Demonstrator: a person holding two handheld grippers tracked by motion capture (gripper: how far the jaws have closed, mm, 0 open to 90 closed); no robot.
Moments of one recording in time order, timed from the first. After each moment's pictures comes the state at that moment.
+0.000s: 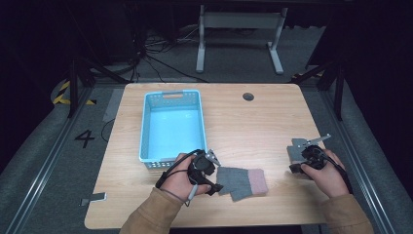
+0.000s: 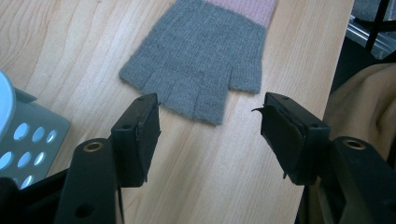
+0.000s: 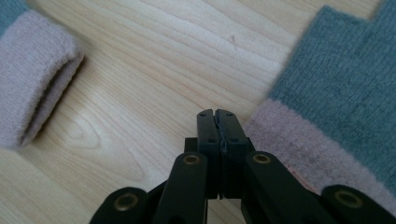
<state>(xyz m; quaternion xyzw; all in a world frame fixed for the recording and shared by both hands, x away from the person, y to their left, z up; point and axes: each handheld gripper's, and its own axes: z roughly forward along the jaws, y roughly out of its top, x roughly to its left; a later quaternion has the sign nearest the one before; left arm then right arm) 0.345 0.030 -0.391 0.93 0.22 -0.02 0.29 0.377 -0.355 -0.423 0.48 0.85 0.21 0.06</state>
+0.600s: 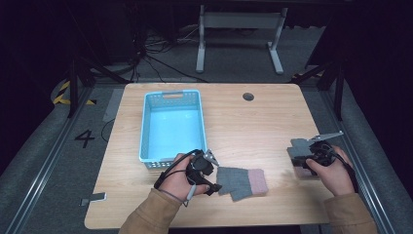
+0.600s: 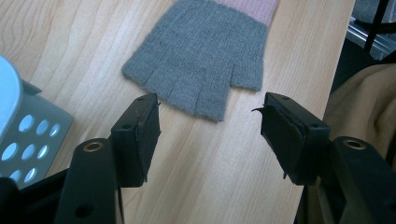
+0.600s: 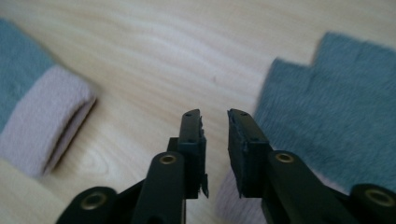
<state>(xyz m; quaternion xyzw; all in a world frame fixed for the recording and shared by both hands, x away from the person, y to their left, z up) 0.344 0.035 -0.390 0.93 0.22 -0.02 0.30 0.376 -0.365 -0.402 0.50 0.81 0.28 0.10</state>
